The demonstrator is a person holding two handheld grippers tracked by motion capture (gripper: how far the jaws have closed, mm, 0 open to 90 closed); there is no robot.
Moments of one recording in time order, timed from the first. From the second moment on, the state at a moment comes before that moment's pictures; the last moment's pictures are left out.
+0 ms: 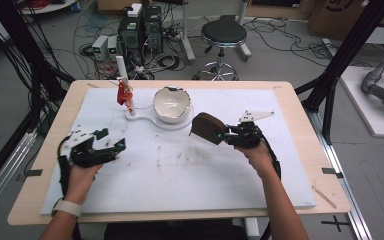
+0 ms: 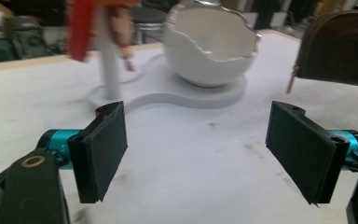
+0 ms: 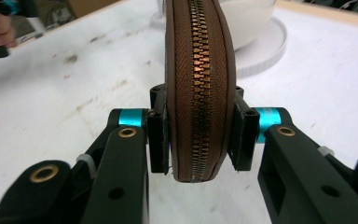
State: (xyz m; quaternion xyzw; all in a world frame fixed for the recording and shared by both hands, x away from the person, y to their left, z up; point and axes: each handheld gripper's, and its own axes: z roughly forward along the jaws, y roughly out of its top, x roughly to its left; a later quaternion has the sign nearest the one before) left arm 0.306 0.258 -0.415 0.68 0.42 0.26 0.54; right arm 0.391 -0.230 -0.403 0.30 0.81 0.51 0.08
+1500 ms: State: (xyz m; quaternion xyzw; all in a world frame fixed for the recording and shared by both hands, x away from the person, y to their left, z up) left arm 0.290 0.306 -0.440 0.62 0.50 0.25 0.55; right arm 0.490 -0.091 -0.358 0.22 0.85 0.43 0.21
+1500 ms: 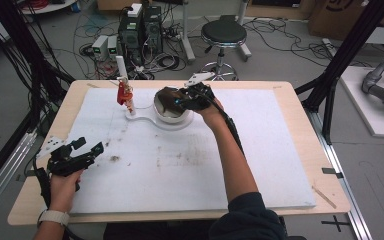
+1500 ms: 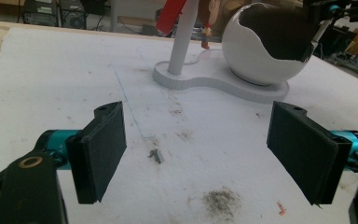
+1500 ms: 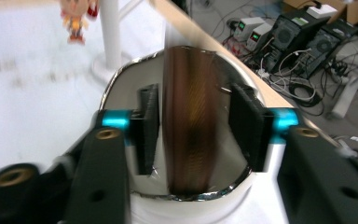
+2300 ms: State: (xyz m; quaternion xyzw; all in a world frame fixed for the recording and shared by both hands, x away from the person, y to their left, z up) left arm 0.290 0.299 -0.436 0.63 0.47 0.26 0.56; right arm 0.389 -0.246 -0.372 0.39 0.78 0.41 0.25
